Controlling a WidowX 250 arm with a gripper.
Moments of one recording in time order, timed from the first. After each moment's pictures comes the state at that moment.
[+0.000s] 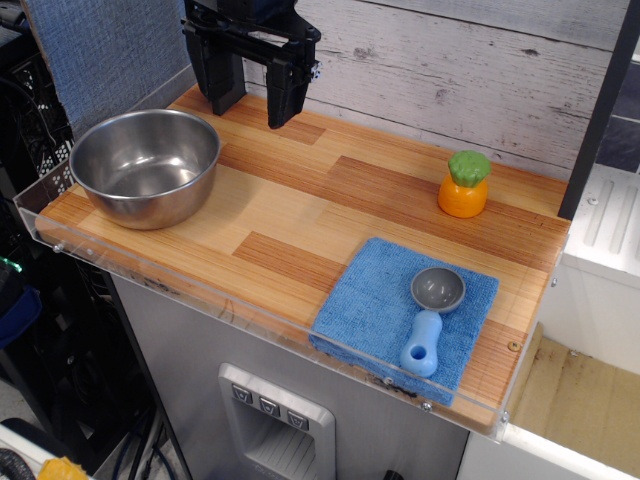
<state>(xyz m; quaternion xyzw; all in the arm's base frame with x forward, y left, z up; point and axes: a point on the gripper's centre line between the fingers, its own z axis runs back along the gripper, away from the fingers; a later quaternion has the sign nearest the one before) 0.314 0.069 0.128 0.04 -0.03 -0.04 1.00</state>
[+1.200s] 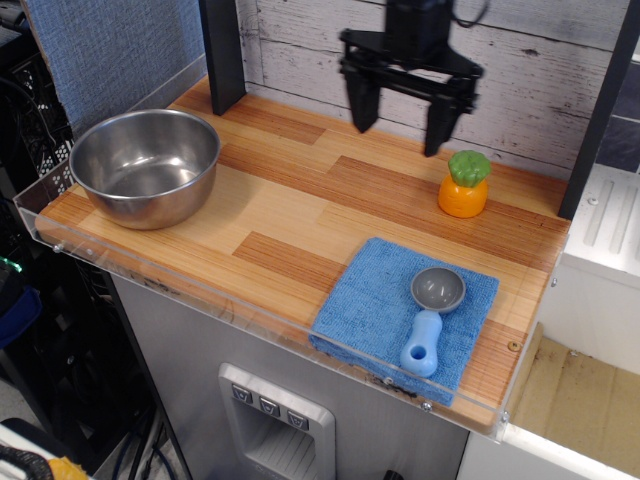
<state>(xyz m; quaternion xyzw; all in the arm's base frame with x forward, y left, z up) 0.376 -0.023 0.090 0.01 -0.03 -0.04 1.00</state>
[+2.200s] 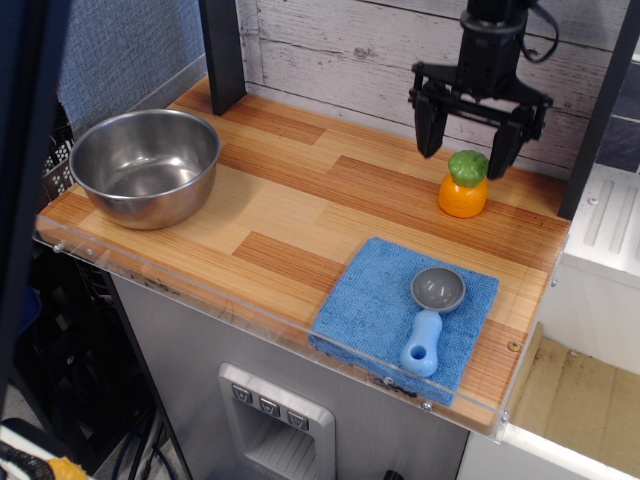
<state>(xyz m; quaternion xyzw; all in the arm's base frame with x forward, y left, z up) 0.412 -0.058 0.051 0.00 0.00 -0.03 1.00</state>
